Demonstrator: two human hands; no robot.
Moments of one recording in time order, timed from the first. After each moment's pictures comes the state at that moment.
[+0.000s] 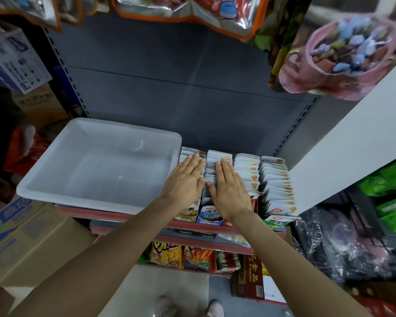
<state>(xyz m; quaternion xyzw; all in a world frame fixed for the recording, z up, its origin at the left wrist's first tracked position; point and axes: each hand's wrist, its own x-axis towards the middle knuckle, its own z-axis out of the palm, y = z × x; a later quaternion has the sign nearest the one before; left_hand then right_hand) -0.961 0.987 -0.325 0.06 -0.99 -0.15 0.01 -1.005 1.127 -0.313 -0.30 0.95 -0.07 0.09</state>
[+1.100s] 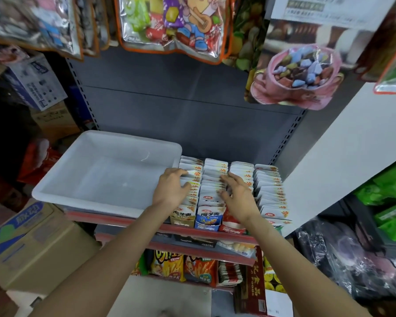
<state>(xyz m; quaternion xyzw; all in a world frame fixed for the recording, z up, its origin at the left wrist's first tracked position) -0.940 0.989 -0.296 0.24 -0.91 -0.33 0.10 -1.015 1.162 -0.303 -0.26 0.92 -0.29 0.11</state>
